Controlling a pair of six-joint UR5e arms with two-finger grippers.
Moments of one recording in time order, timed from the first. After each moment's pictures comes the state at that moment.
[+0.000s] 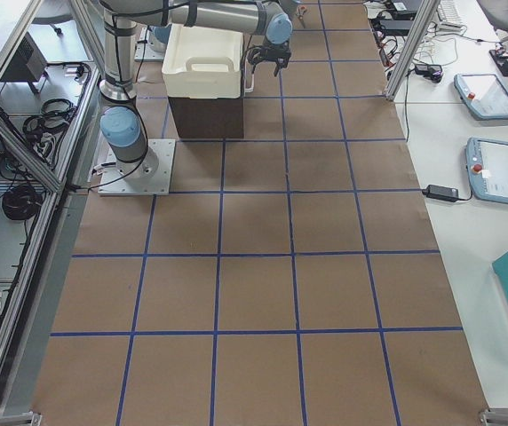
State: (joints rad) left arm -1.14 -2.01 -1.57 -1.11 1.75 1.63; right arm 1.92 -1.22 1.54 -1.63 -1.54 1.78
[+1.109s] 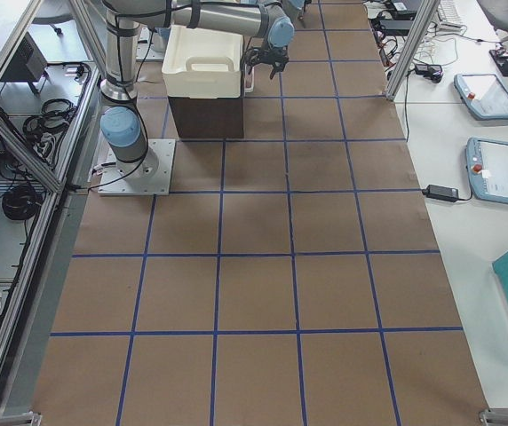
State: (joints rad) left arm -1.02 -2.23 -1.51 -0.96 1.60 2.13; right arm 1.91 -1.20 1.54 -1.59 -1.50 1.78
